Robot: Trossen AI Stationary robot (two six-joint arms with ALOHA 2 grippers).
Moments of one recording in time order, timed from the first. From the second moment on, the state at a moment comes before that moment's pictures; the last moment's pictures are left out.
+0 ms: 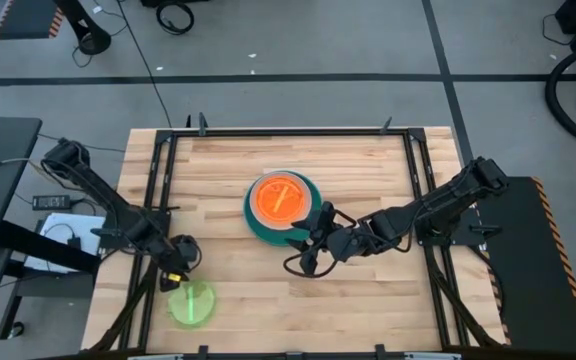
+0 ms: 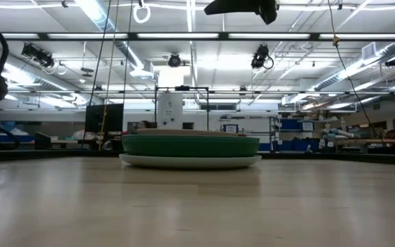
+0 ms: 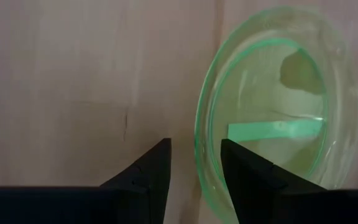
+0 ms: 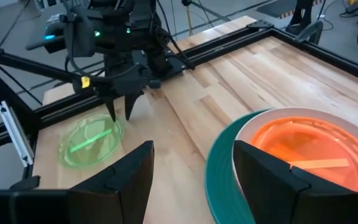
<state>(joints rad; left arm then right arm) -0.75 0.85 0.24 -0.39 0.04 -0.95 0.40 1.58 1.20 -0.13 0.63 0.55</state>
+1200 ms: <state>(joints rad) -0.25 0.98 0.56 -0.27 0.06 -1.08 0.53 1.60 1.18 -0.34 0.74 0.71</state>
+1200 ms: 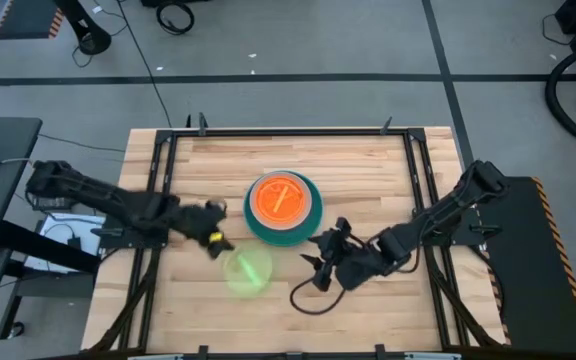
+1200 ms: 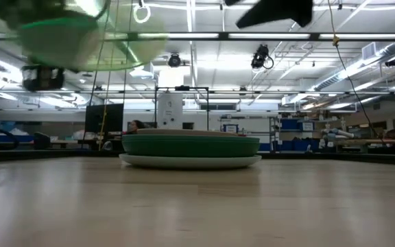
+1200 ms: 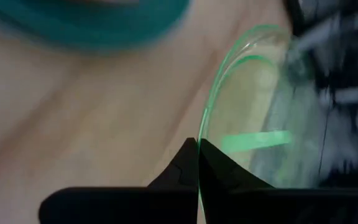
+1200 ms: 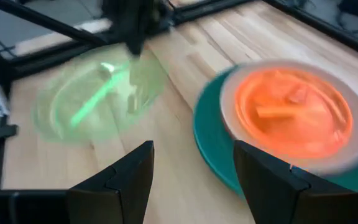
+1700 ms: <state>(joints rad) 0.26 1.42 0.88 -0.35 0.00 -1.08 0.53 1.60 1.16 -0.39 0.87 0.88</state>
